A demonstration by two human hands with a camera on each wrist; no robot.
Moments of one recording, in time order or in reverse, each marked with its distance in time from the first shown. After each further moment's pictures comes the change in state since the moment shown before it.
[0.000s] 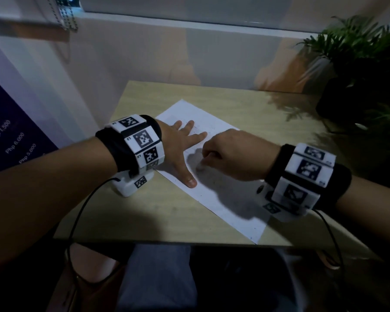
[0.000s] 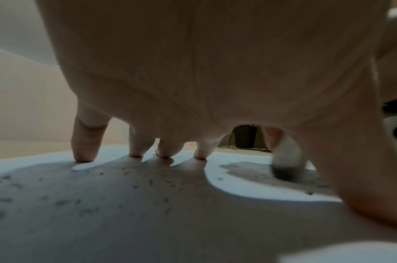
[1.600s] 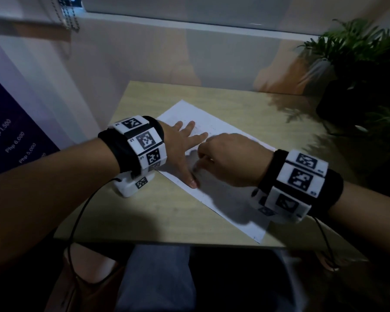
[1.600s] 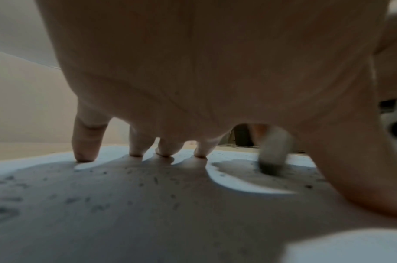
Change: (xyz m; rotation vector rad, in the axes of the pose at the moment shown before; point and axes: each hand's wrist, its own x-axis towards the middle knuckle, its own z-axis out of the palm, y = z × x) left_hand -0.003 0.005 0.000 0.026 0.018 -0.012; right_hand 0.001 -0.012 0.006 -0.059 0.046 -0.043
